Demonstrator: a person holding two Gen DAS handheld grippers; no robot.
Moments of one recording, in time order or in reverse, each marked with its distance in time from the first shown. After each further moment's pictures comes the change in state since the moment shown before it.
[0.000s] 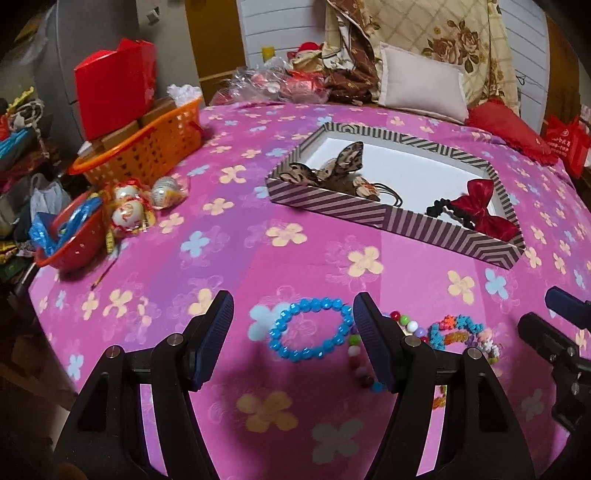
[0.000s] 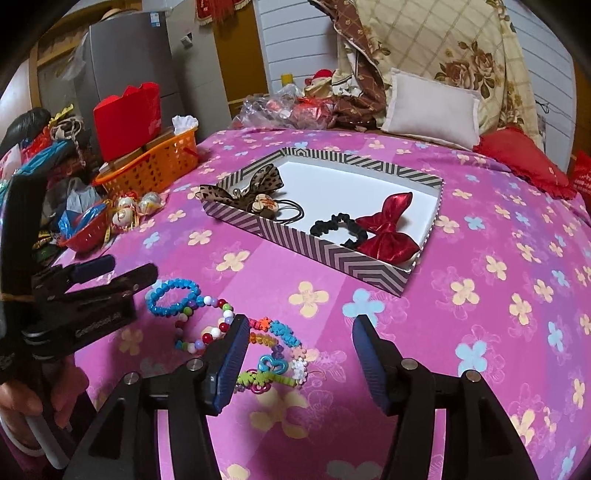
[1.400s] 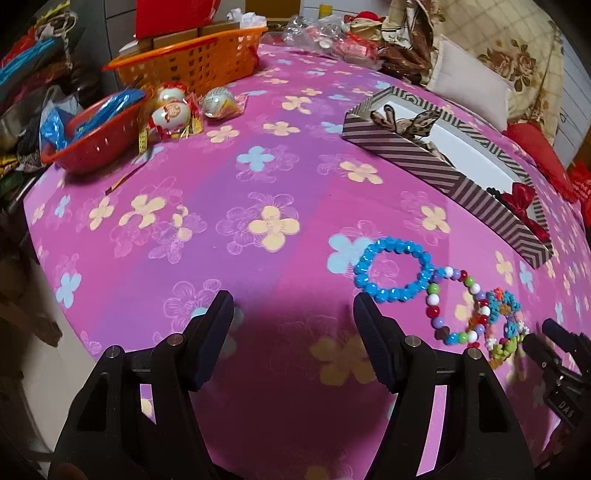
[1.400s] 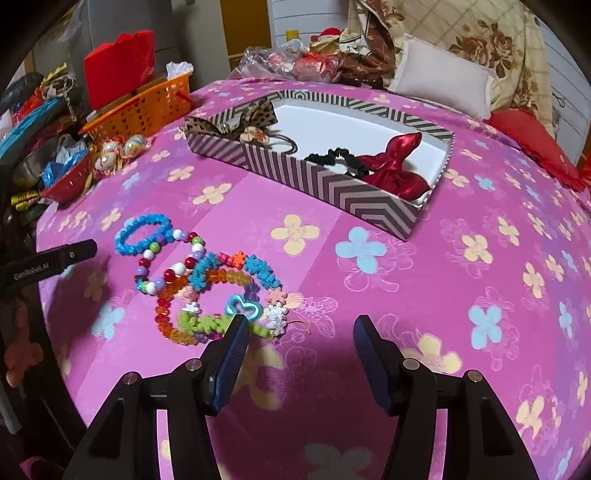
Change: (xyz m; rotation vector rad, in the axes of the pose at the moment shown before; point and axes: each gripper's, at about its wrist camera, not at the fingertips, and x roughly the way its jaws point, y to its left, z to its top) left arm 0.025 0.071 -0.037 -0.220 0.180 -0.033; right arm 0.044 -0.007 -0.028 -0.064 0.172 -0.041
